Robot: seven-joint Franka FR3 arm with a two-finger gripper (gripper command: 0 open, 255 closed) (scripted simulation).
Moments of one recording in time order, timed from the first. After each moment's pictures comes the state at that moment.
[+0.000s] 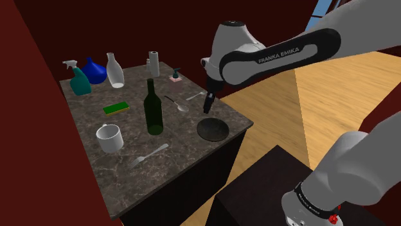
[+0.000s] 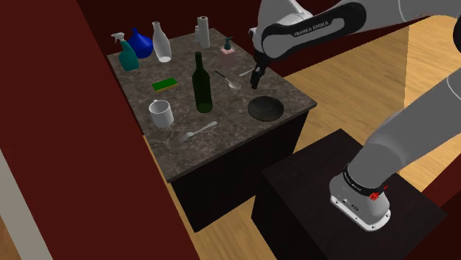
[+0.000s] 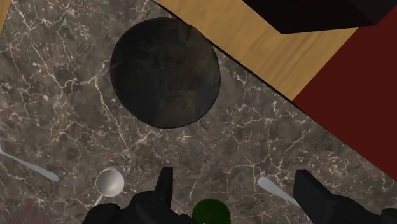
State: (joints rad) arm 0.17 -0.22 0.12 -2.35 -0.05 2.28 -0.31
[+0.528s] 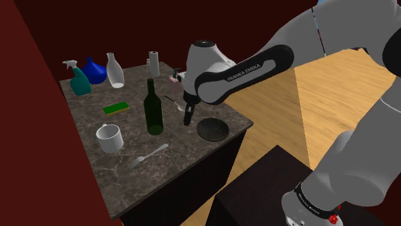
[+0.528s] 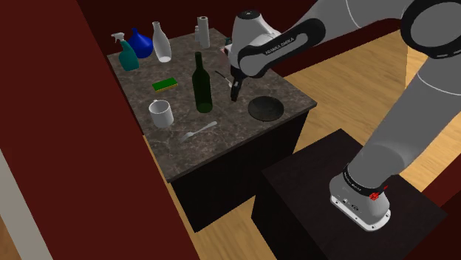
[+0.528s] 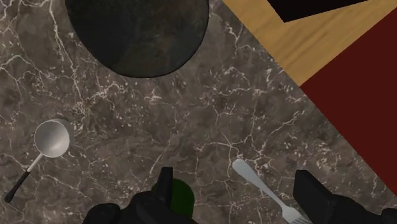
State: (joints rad) arm 0.22 0.04 0.18 -2.22 -0.09 2.41 -0.35
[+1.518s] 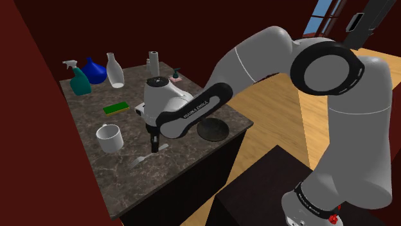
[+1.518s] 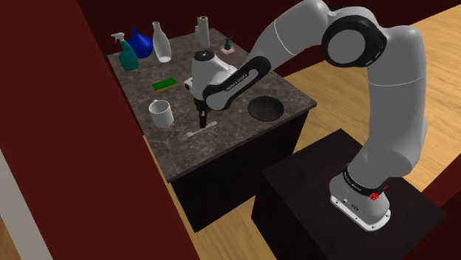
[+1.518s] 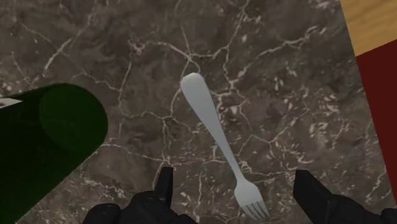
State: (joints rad) arm 0.36 0.52 0.23 -1.87 -0.23 2.52 -0.40
